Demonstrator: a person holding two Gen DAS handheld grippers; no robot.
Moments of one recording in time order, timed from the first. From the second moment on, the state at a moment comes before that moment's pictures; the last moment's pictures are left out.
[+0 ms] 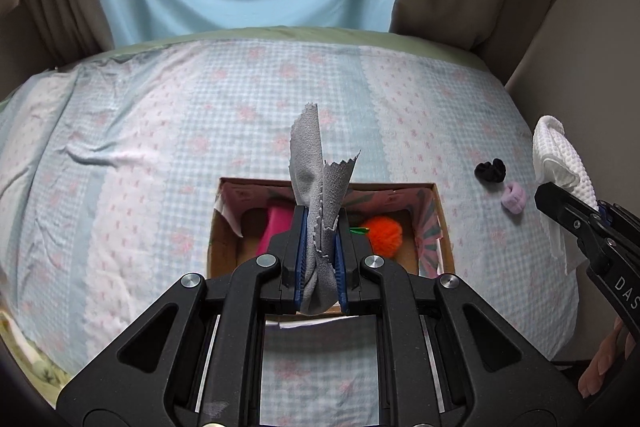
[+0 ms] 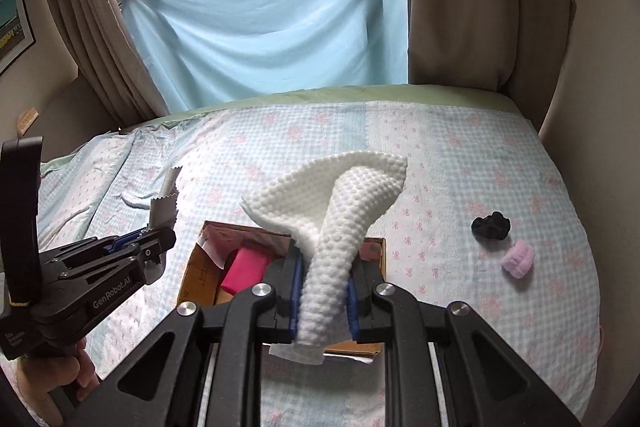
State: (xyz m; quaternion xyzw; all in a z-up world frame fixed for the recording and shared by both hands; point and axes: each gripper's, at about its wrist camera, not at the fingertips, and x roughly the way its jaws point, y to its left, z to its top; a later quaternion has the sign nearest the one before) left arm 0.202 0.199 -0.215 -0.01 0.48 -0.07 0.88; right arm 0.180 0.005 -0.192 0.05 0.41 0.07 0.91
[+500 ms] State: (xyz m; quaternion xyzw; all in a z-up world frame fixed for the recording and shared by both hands) left arm 0.261 0.223 -0.339 0.02 0.59 -0.13 0.80; right arm 0.243 0.051 -0.306 0.11 0.54 0.03 0.83
